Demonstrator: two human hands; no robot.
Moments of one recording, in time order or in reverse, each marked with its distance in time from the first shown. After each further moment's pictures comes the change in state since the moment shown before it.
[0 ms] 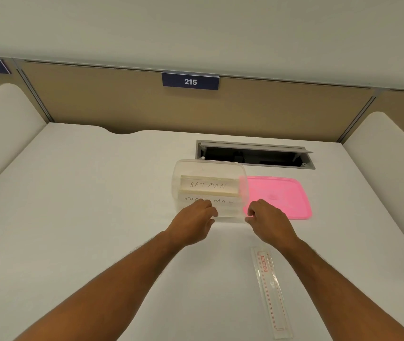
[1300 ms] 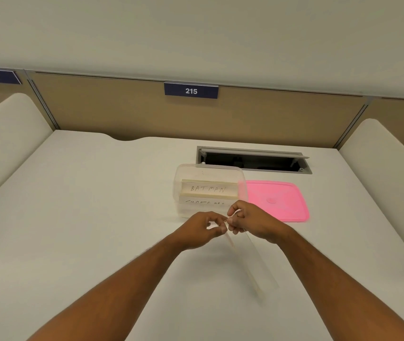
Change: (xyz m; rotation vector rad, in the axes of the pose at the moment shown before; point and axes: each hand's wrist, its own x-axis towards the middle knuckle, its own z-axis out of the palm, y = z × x) left_hand -0.009 0.021 -0.007 -0.777 -0.191 -0.254; right_hand -0.001 -0.036 -0.028 0.727 -0.442 0.006
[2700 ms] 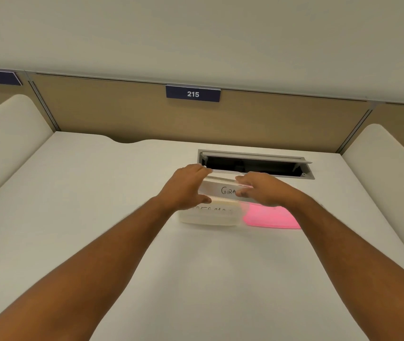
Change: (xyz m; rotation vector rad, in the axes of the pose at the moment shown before) left_hand 0.054 0.035 -0.092 0.907 0.276 0.176; right_hand 0.028 -0.064 -0.075 -0.733 0.125 -0.098
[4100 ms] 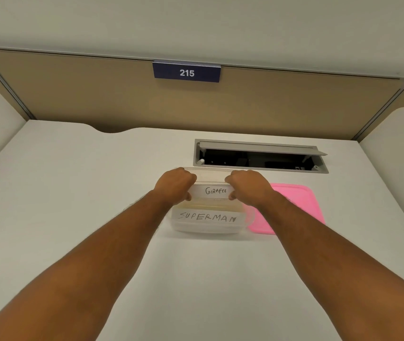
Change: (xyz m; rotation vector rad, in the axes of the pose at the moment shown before) left_hand 0.064 -0.062 0.060 0.228 -0.320 -0.059; right_hand 0.114 0.026 0.059 -0.412 0.020 -0.059
